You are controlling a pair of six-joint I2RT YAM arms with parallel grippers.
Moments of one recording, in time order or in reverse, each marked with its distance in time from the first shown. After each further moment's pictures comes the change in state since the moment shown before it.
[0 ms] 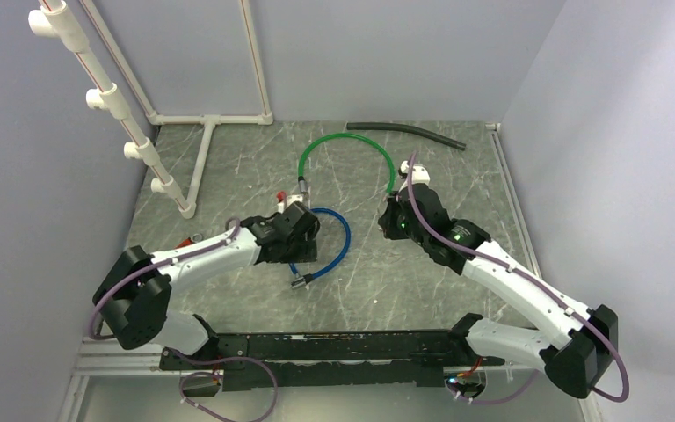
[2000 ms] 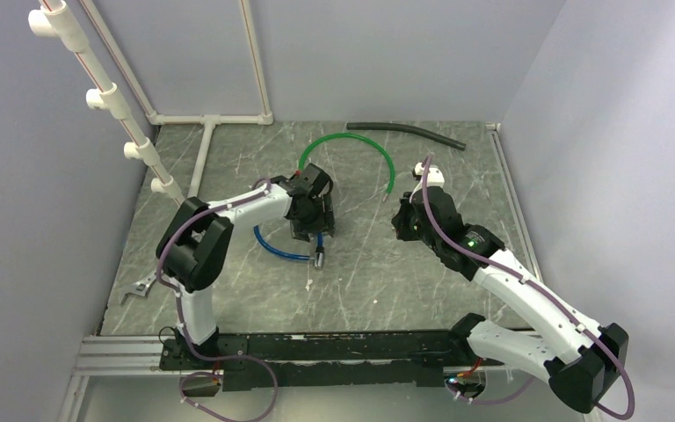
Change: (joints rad) left arm 0.164 0.457 0.419 -0.036 0.314 0.078; right arm -0.052 -0.092 -0.030 -0.045 0.031 -0.041
